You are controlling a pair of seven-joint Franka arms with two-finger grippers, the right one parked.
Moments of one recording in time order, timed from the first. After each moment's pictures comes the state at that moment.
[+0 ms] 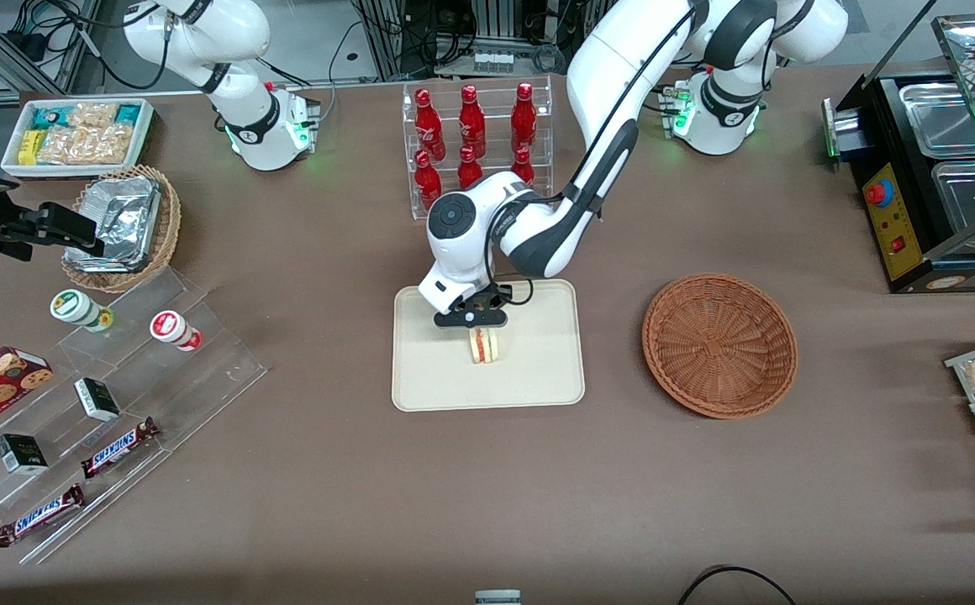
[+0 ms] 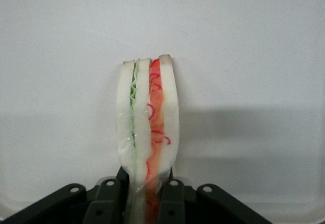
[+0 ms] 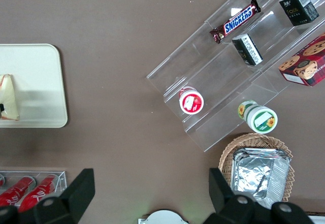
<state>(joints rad) -0.87 0.79 -0.01 -1.42 0.07 2.18 -0.92</state>
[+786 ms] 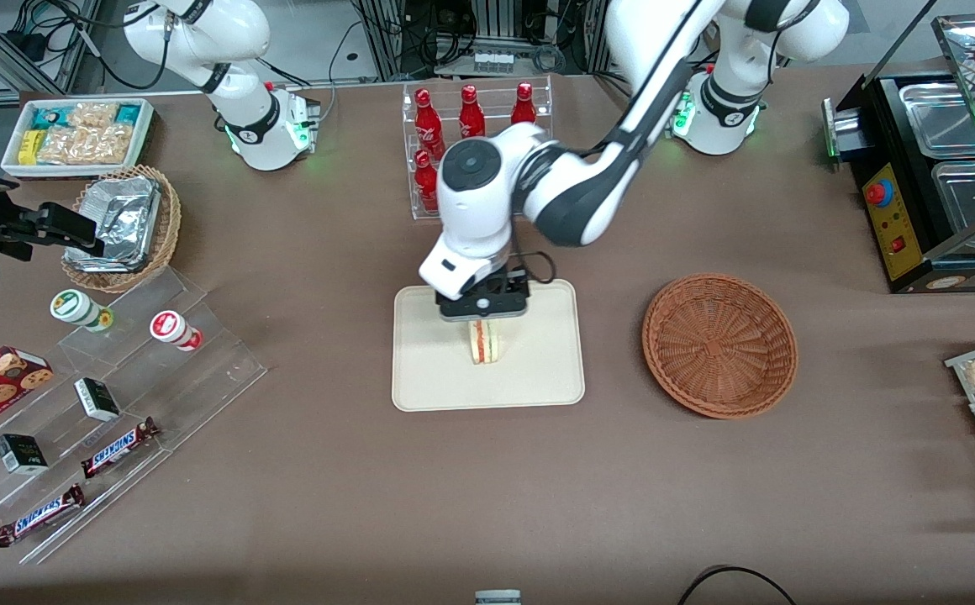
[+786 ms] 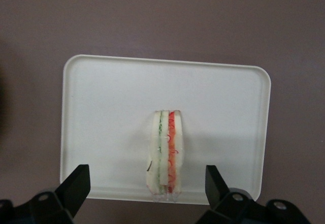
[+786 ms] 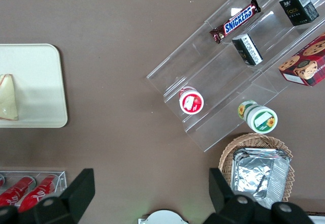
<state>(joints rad) -0.80 0.56 0.01 -1.37 0.07 2.00 -0.93</state>
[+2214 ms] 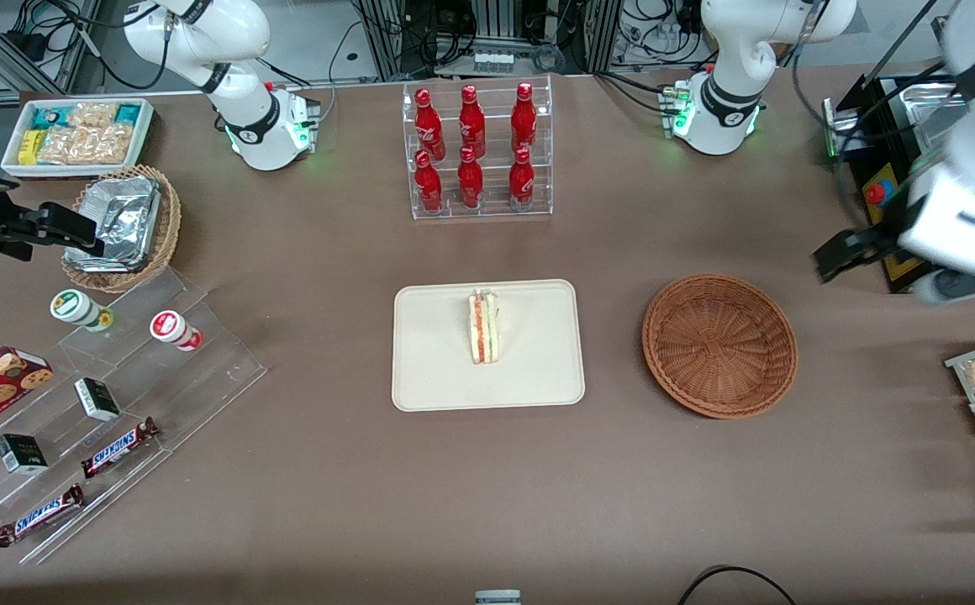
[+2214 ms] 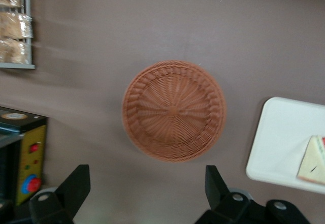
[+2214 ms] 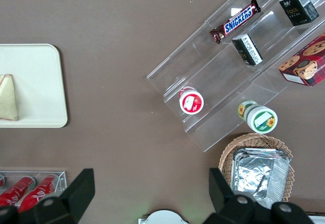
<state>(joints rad) -0.15 0.08 0.02 -1.44 0.06 1.49 -0.31</state>
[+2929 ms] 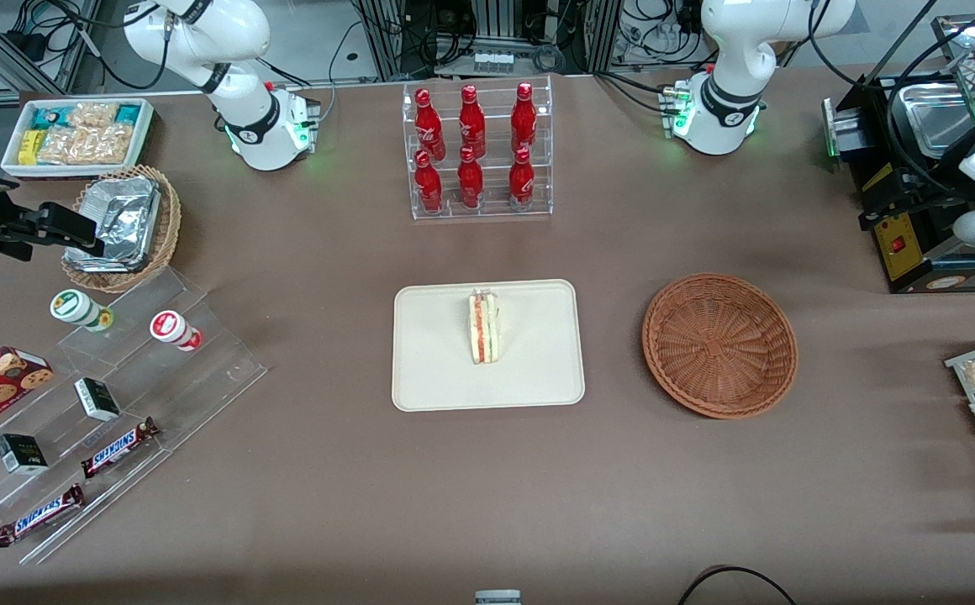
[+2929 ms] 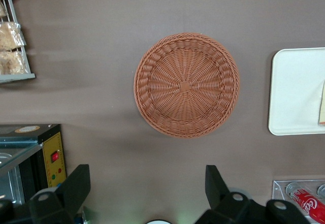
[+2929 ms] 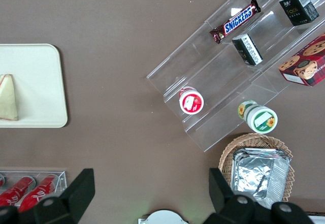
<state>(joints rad) -0.05 -0.08 0.02 -1.65 0.00 1.54 -0.01</state>
